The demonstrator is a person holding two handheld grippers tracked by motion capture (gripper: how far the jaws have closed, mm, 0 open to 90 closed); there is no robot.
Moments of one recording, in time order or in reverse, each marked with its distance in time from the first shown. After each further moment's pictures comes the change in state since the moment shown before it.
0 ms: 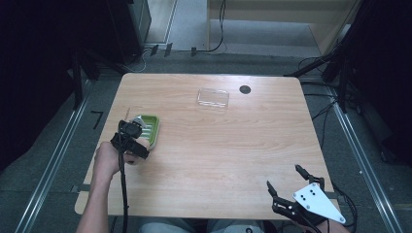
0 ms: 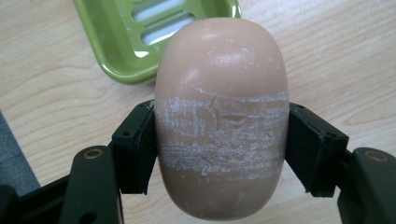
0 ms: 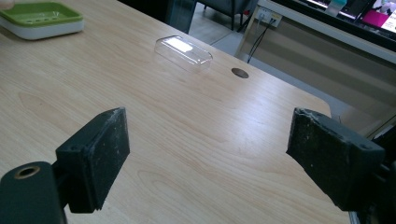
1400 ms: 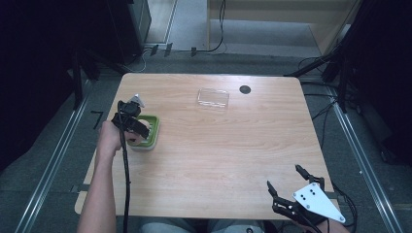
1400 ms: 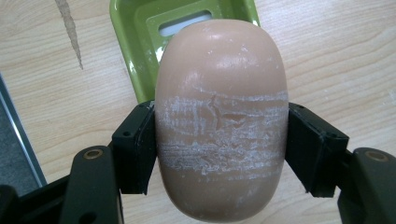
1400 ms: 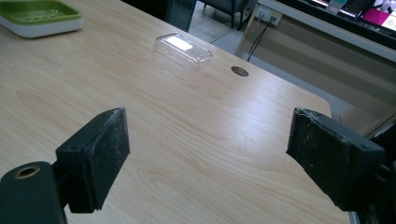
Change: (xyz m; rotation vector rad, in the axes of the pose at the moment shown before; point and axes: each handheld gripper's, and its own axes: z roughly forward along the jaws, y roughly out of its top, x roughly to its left) left arm 0.035 0.051 0.005 -0.040 -0.024 -0.075; right arm -0.001 -0.001 0.001 0.005 0.001 -0.002
